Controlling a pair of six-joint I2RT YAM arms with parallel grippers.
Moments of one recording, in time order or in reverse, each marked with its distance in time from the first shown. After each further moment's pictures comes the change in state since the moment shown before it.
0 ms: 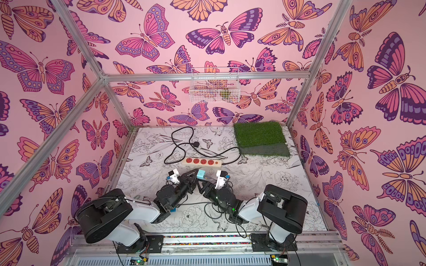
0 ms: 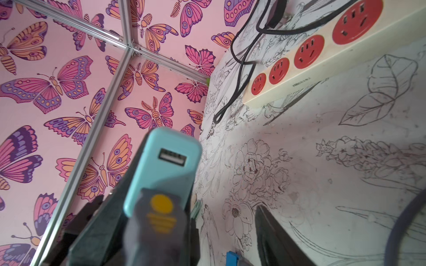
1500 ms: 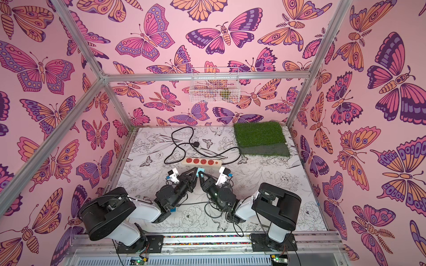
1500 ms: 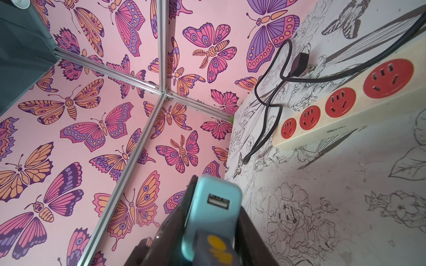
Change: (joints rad) left arm 0.000 0.033 0.000 0.083 -0.016 0.000; right arm 0.001 0.065 0.042 0.204 0.148 -0.010
